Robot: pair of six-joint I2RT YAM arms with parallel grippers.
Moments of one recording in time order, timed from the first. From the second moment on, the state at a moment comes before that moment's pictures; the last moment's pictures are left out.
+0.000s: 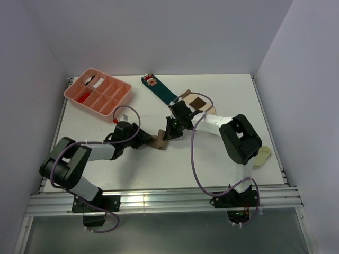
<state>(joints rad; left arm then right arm) -0.47 1.57 0.51 0.44 0.12 -1.09 0.60 1.88 1.14 -0.26 -0.35 0.58</state>
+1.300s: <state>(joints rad) -1.09 1.72 0.84 0.16 -0.66 -0.58 0.67 2.05 1.55 -0.82 -0.10 0.61</state>
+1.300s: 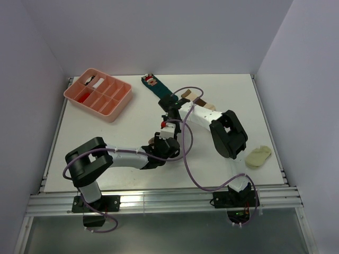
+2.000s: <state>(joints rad) -1.05 1.68 0.78 0.16 -0.61 -0.68 0.61 1.93 1.30 -0.52 -0.30 0.73</state>
